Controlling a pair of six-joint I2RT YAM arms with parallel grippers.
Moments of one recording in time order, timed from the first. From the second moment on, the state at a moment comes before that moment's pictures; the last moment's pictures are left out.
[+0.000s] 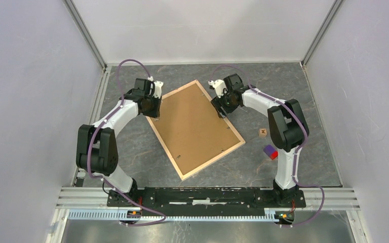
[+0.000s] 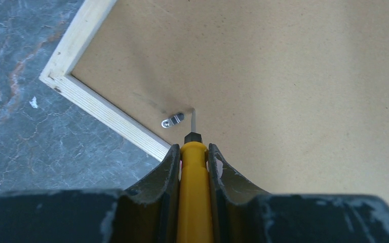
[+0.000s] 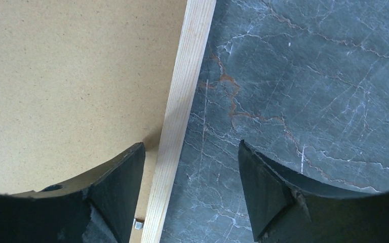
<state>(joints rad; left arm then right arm) -0.19 1.62 1.12 -0.49 0.11 0.11 0.41 2.02 1.44 -0.46 -0.17 -0.31</state>
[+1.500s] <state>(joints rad) 0.00 1.51 1.29 -0.72 0.32 0.08 0.52 2.19 1.67 -0.52 -0.34 -0.84</state>
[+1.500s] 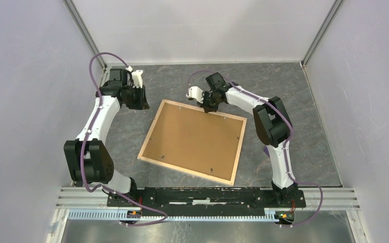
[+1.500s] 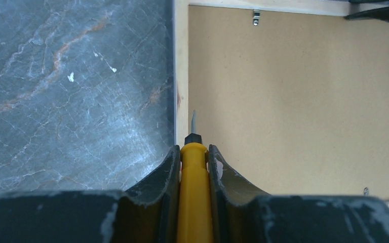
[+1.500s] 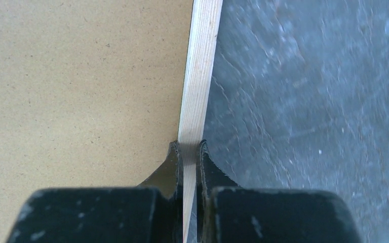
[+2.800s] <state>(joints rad) -0.28 1.40 1.00 -0.75 0.07 0.58 0.54 2.23 1.73 -0.47 -0.26 -0.80</state>
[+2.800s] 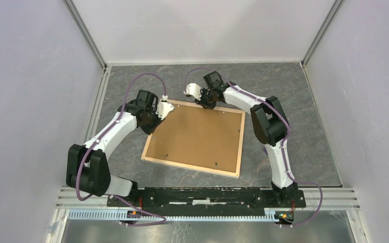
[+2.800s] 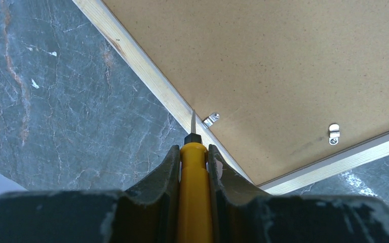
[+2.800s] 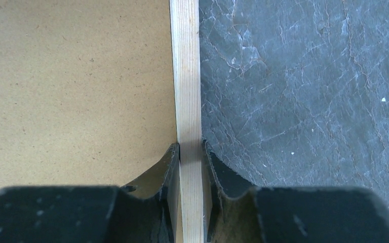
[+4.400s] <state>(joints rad) -0.32 1.41 0.98 -0.80 0.15 0.67 0.53 2.25 1.75 -0.43 -0.20 -0.68</state>
